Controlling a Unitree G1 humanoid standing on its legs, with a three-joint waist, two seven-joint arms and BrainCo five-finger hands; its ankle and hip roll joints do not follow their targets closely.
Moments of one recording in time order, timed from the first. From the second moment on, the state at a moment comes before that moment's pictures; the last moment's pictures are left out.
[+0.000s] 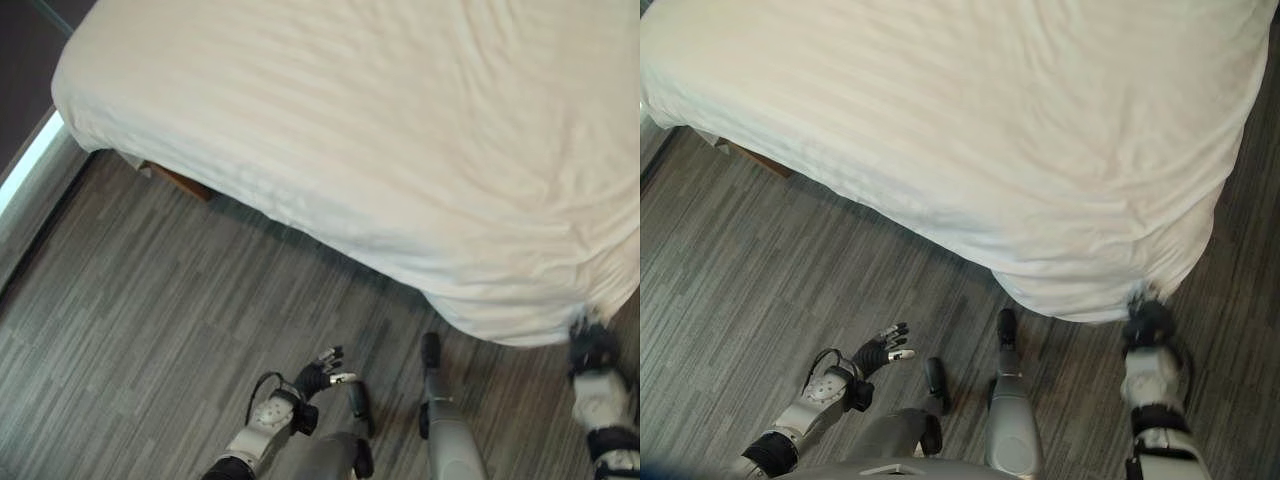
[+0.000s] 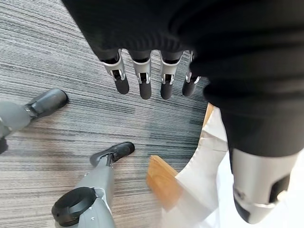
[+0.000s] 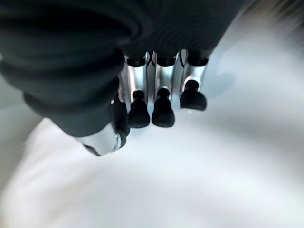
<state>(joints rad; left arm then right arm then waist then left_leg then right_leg) -0.06 0.32 -0.50 0.59 -0.39 -0.08 -0.12 -0.09 -0.40 -0.15 0.94 1.19 -0.17 0.08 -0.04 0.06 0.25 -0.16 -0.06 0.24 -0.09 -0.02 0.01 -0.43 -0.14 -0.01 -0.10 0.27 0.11</state>
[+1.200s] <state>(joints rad) 0.09 0.34 -0.36 0.75 -0.37 -0.08 -0.16 0.20 -0.41 0.32 0.62 0.65 -0.02 0.28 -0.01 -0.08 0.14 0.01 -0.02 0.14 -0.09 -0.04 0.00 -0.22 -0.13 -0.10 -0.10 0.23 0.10</state>
